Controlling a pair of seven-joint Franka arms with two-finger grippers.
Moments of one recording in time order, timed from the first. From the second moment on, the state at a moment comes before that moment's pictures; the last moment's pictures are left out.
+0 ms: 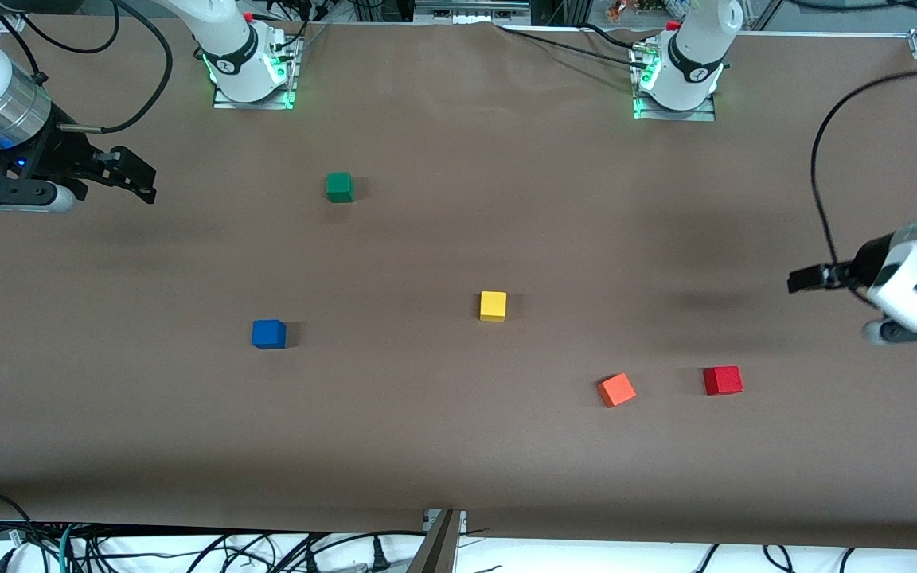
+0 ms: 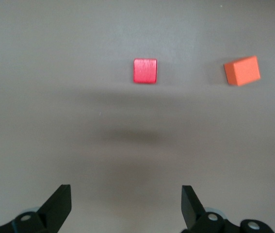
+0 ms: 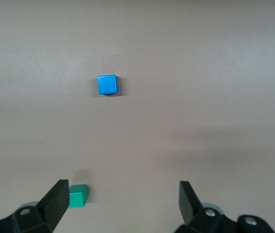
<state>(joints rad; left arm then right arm) 0.10 0.41 -0.10 -1.37 0.03 1.63 -0.10 0.35 -0.02 -0.20 -1.66 -0.03 1.65 0.19</state>
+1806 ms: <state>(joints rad) 0.10 0.78 -0.10 -1.54 0.08 2.37 -0.09 0.34 0.34 -0.20 -1.65 0.07 1.85 0.11</state>
